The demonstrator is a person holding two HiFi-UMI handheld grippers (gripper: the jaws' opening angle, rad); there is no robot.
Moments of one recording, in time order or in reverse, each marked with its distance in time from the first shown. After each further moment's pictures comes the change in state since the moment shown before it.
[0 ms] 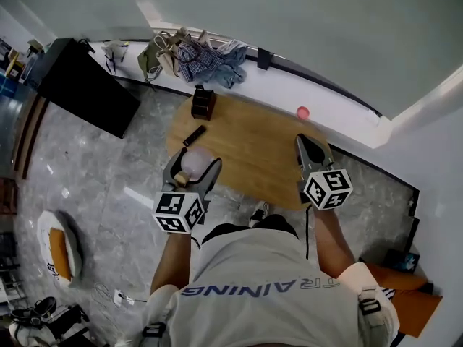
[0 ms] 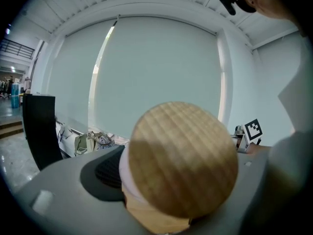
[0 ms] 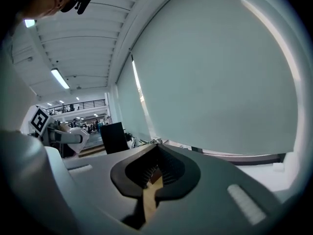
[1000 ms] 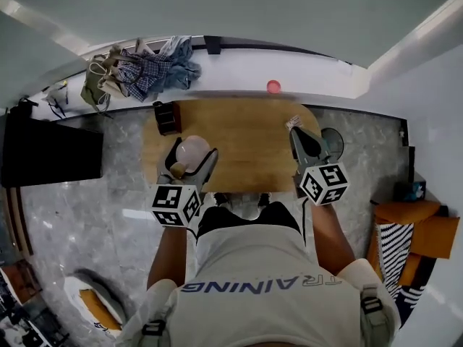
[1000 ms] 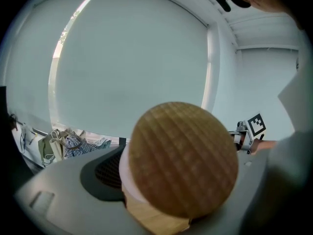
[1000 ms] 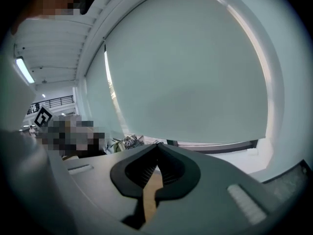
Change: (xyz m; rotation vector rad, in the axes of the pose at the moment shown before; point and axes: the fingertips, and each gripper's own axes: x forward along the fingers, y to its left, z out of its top) left arm 0.161 0.025 0.001 0.102 0.168 -0.336; right arm 0.040 -0.052 -0.025 0.105 0.050 -0.339
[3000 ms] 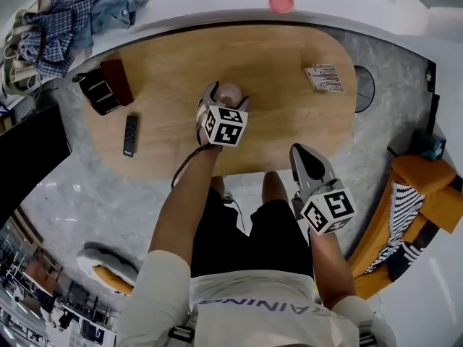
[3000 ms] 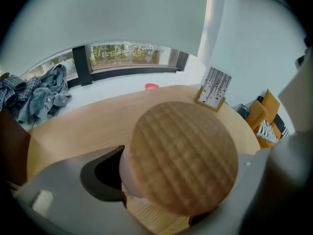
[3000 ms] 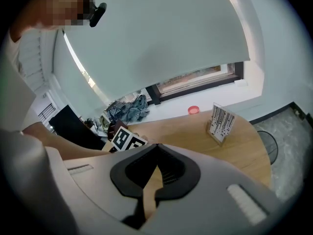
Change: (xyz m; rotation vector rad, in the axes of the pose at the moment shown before) left arm 0.342 0.013 -0.447 0.224 0.627 -0.134; right arm 0.070 -0.063 -0.309 0.303 0.377 -0.109
